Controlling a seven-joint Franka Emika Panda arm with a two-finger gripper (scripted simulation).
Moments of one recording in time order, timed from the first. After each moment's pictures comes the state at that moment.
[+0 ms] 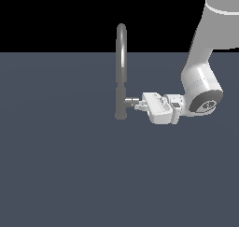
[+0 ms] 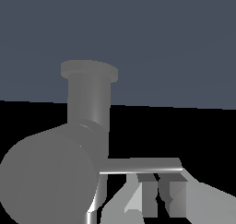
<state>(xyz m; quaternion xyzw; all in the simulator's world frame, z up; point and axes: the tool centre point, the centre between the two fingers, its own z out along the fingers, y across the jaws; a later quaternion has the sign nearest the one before) 0.031 -0.068 0.094 -0.51 0.49 0.49 0.51</state>
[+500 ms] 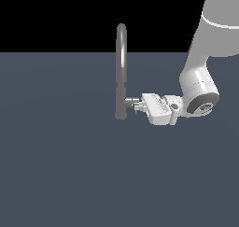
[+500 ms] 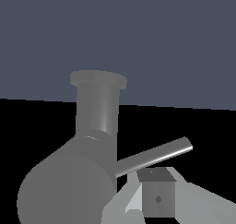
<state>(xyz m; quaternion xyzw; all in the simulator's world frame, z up) 0.041 -0.068 0.085 -0.51 0.48 0.49 0.51</state>
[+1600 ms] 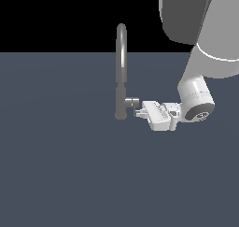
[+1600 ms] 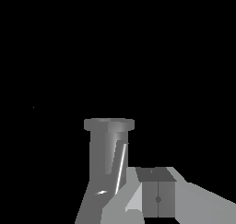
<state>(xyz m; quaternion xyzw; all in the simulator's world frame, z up) 0.055 -0.079 0.042 -0.51 0.50 0.50 0.49</state>
